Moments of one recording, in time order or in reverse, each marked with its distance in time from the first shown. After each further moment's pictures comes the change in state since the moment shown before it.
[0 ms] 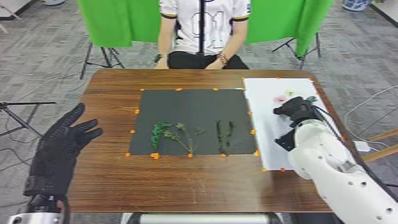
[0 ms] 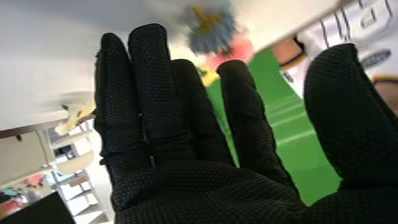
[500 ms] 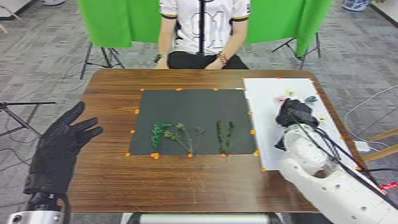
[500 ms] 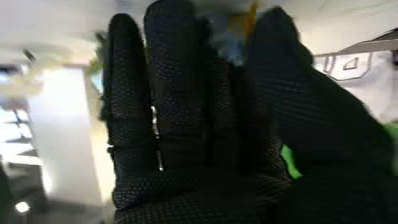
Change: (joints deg) left arm -0.7 0.0 0.0 0.0 0.0 0.0 -0.4; right arm 6.2 2.5 -13.4 6.0 -17.9 -1.1 0.5
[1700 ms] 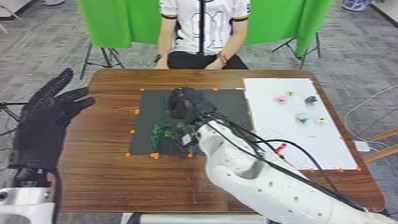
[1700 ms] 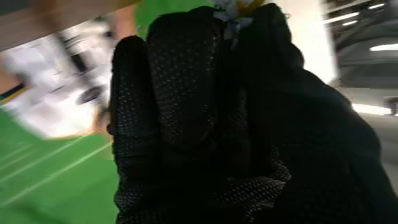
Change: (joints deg) left arm -7.0 3.3 -3.6 -0.5 -0.3 -1.1 0.9; right arm 15.4 -19.5 -22.3 -0.5 4.7 7.2 -23.5
